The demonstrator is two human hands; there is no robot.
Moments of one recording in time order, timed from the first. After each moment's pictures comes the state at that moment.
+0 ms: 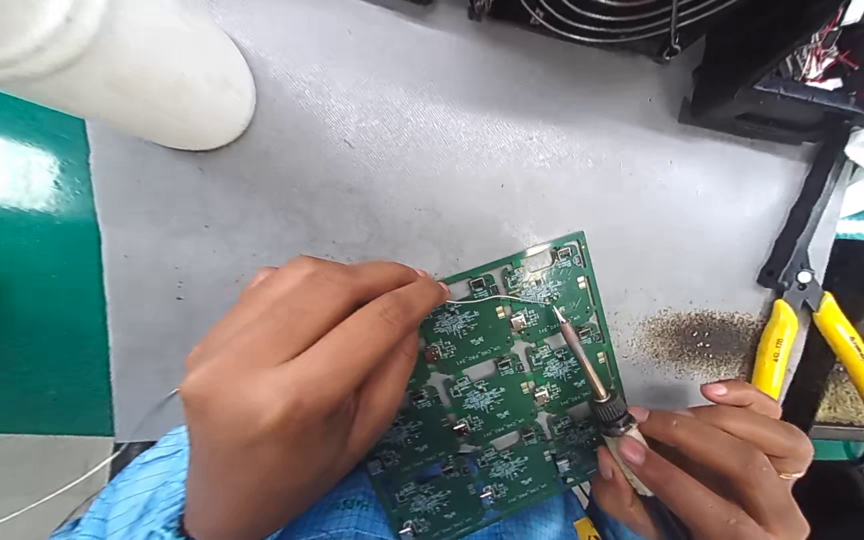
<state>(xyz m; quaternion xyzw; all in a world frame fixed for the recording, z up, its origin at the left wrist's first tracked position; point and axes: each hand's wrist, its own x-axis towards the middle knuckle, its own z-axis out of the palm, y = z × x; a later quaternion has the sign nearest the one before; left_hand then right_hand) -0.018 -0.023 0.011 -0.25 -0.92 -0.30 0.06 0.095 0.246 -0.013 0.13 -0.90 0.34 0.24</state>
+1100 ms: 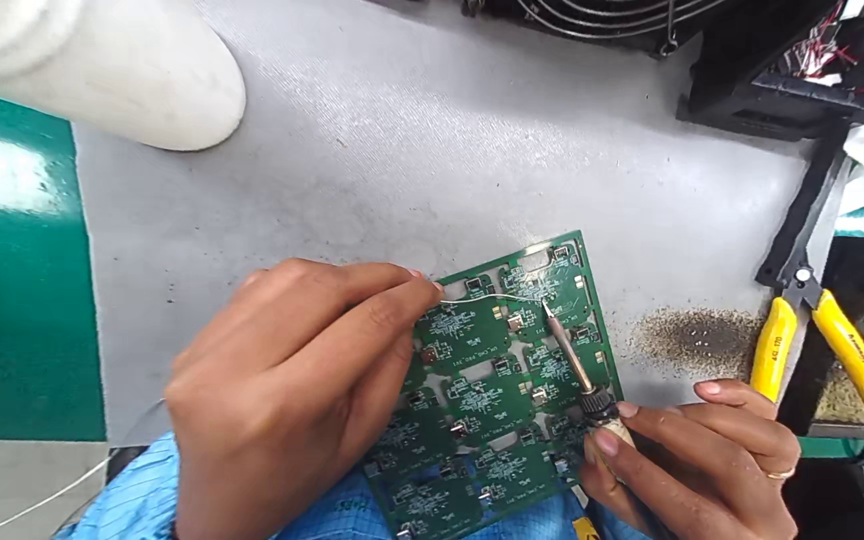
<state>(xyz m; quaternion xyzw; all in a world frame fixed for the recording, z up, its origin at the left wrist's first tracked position) -0.018 -0.024 0.011 -0.25 -0.92 -0.30 0.06 0.094 0.246 -0.012 0.15 -0.91 0.32 0.22</state>
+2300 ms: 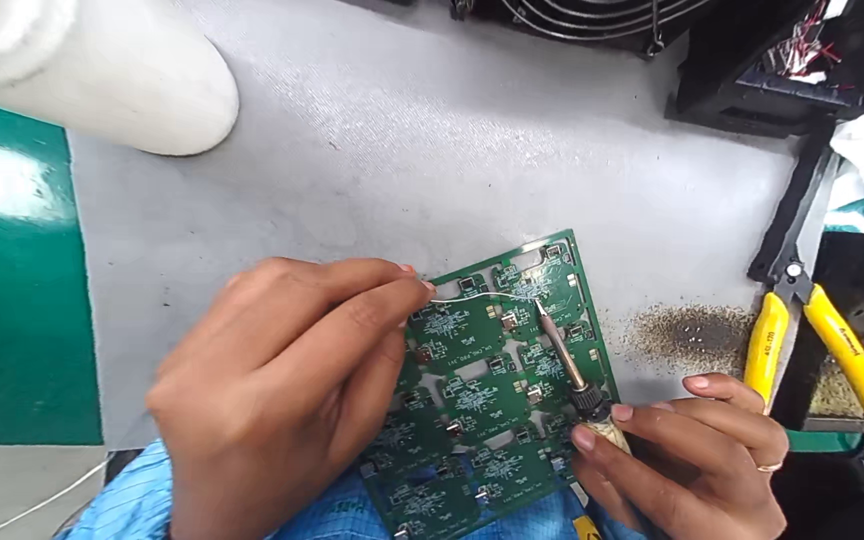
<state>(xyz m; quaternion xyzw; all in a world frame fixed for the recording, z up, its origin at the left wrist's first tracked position) -0.018 -0.024 0.011 -0.24 -0.92 -0.30 0.07 0.094 0.246 -0.012 0.16 -0.91 0.33 0.21</state>
